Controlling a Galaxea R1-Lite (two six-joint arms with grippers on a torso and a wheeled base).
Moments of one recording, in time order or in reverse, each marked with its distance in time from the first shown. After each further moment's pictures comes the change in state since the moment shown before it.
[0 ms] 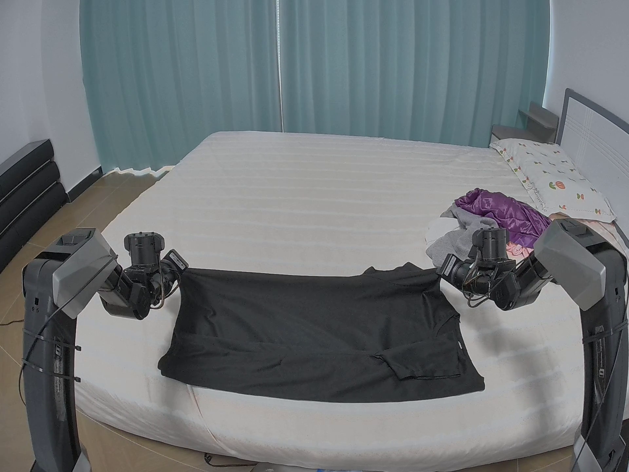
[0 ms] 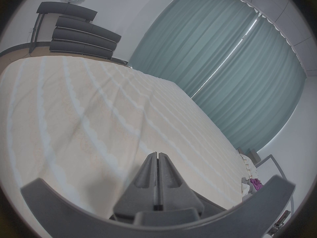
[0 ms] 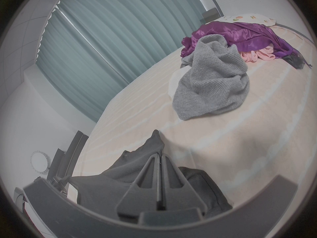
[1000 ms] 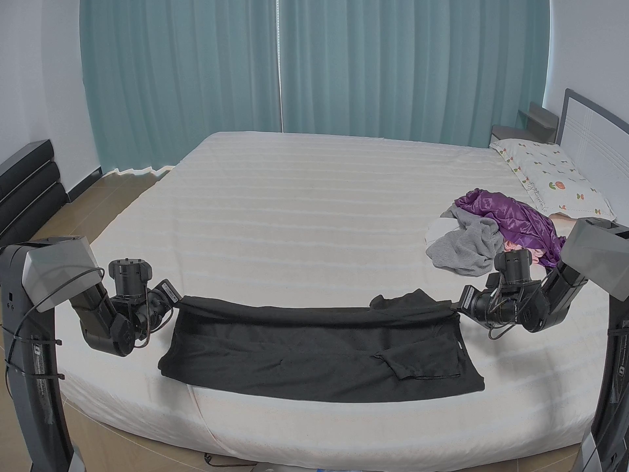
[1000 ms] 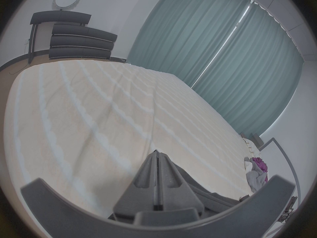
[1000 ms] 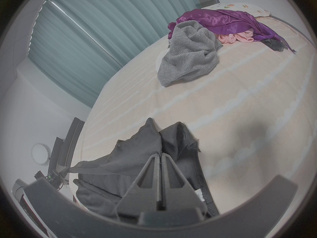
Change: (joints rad) left arm -0.021 -0.173 0.491 -0.245 -0.007 0.085; right arm -0.023 -0.195 0.414 -0.030 0.079 -0.046
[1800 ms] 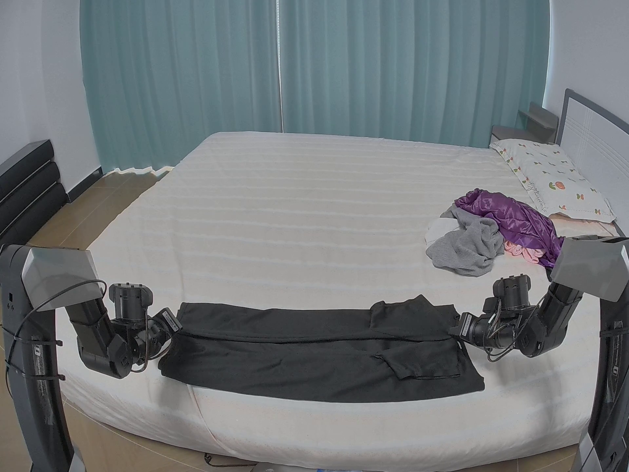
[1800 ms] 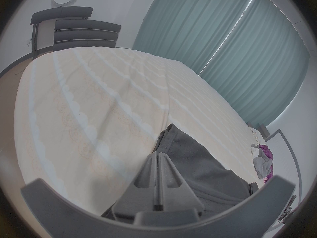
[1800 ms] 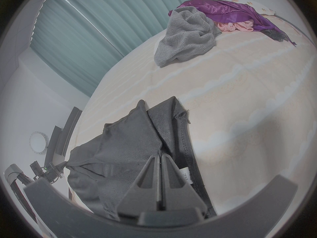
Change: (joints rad) left arm -0.013 -0.006 0.187 -0.045 -0.001 0.000; right arm 0.005 0.061 0.159 -0.167 0.030 -0.072
